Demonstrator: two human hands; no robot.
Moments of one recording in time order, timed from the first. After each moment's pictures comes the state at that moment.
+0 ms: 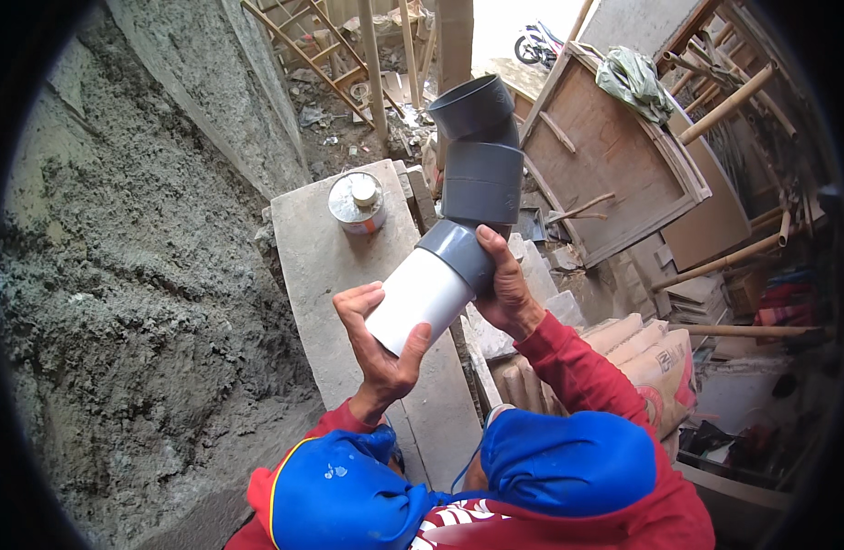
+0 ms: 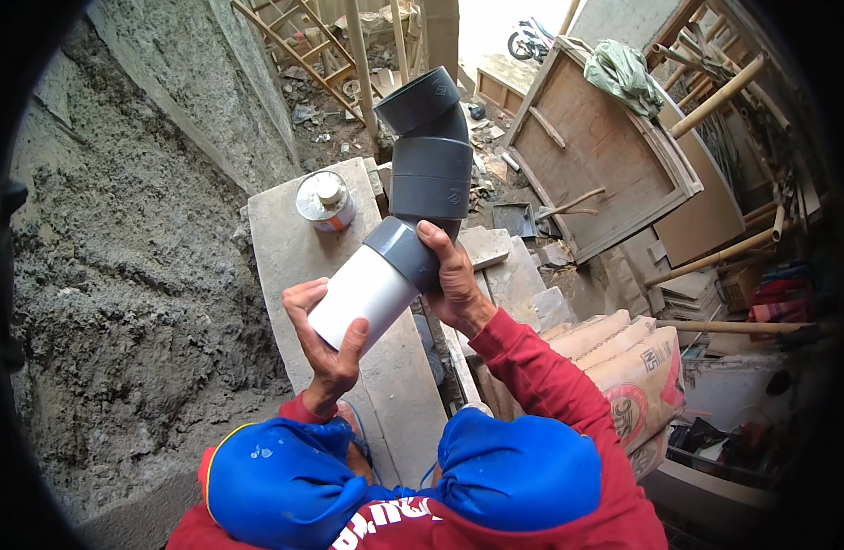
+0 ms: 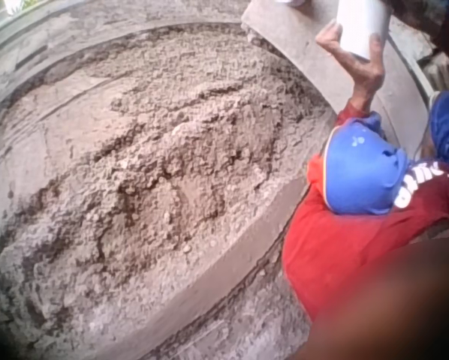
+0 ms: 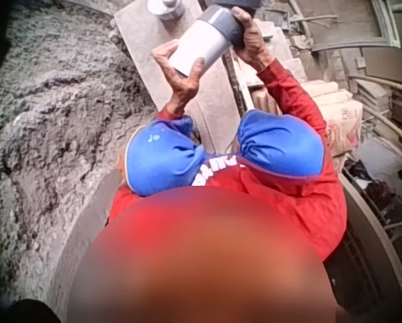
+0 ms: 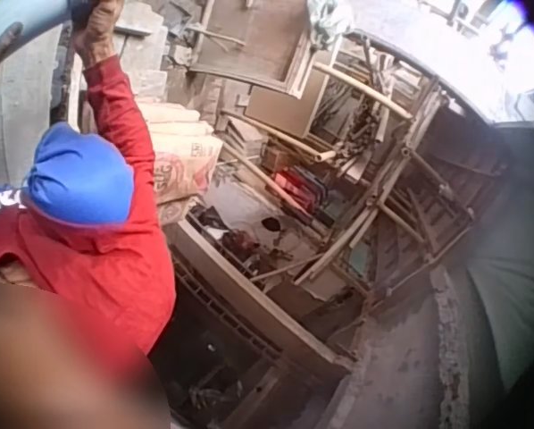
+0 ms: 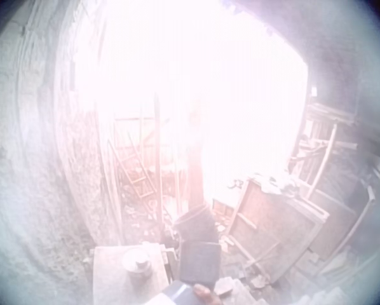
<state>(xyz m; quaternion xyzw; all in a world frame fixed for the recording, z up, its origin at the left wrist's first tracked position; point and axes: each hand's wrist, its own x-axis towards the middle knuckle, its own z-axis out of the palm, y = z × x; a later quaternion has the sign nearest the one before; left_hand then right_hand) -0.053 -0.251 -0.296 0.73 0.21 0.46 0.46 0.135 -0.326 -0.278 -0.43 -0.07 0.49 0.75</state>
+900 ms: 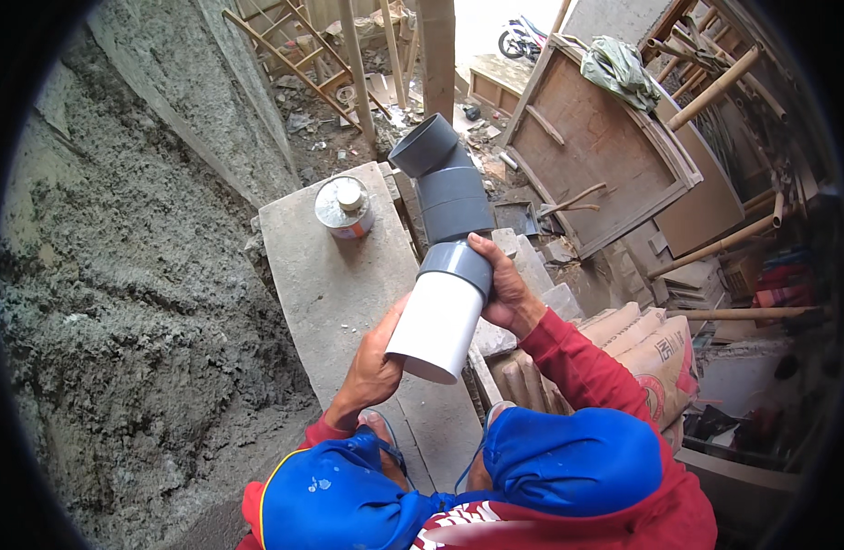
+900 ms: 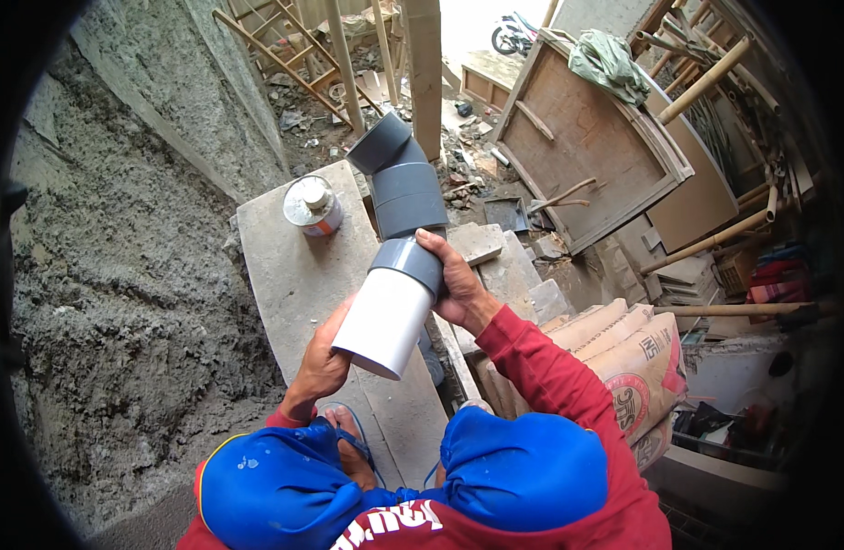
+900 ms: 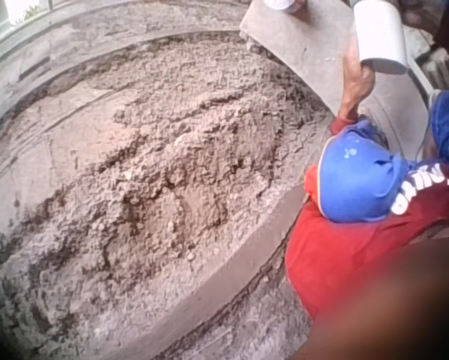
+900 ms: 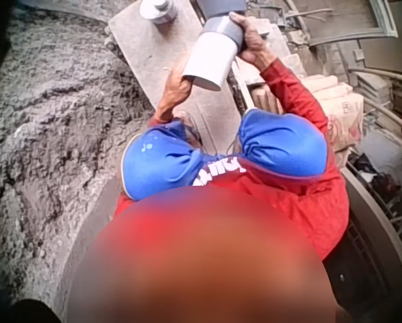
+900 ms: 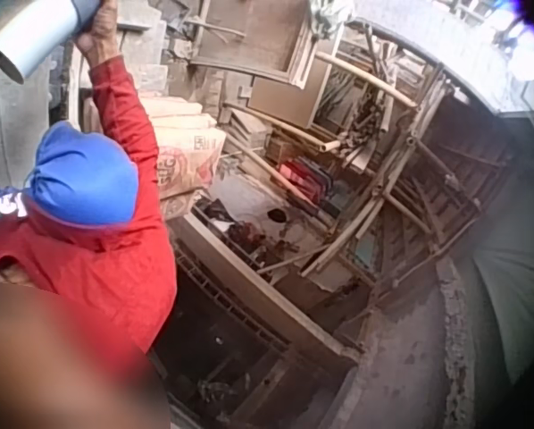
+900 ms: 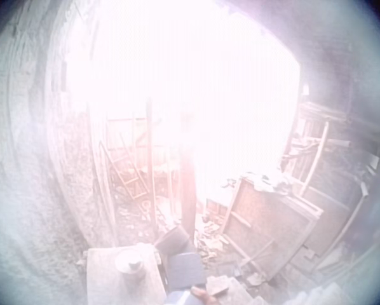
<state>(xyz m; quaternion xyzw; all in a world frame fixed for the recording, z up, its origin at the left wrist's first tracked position) -0.067 -0.237 -0.302 0.75 0.13 0.17 0.63 0.154 -0.342 -0.303 -0.41 0.01 0.56 0.71</state>
